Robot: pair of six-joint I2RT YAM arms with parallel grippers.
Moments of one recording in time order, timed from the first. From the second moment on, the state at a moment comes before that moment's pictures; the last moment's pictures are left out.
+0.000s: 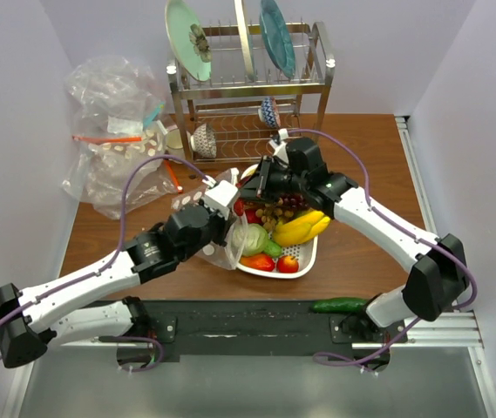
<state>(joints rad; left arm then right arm) -0.97 0.99 0.81 -0.20 -0.30 -0.17 0.65 1.47 1.23 -0.25 -0.44 0.97</state>
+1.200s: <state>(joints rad) -0.94 1.03 0.94 -0.31 -0.42 -0.21 0.58 1.31 1.23 -0.42 -0.37 0.75</state>
